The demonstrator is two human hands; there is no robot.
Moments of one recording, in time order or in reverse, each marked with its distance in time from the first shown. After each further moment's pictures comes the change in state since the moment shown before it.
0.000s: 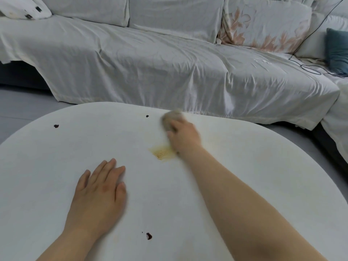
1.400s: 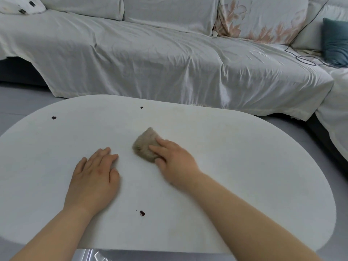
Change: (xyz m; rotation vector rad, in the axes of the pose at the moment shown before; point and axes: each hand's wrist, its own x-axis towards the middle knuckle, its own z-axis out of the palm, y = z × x) left_hand -0.002 0.001 0.000 -0.068 0.050 0.011; right_hand -0.097 0.007 0.006 0.053 -0.096 -0.289
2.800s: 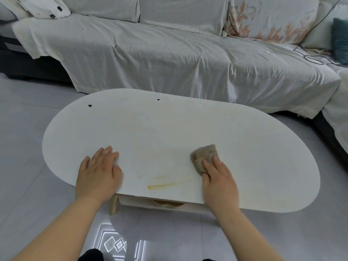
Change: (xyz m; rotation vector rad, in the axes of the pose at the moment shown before) left_hand -0.066 -0.035 -0.023 0.038 0.049 -0.096; right_hand -0.137 -0.022 -0.011 -0.113 0.270 0.390
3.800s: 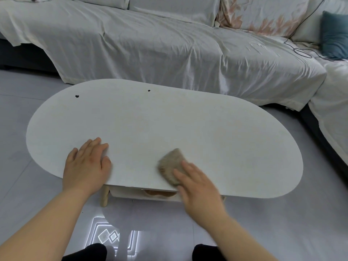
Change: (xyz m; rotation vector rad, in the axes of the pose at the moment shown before) left_hand -0.001 0.000 -0.001 -0.008 -0.001 0.010; right_hand -0.037 -0.016 -0.018 -0.023 -0.189 -0.310
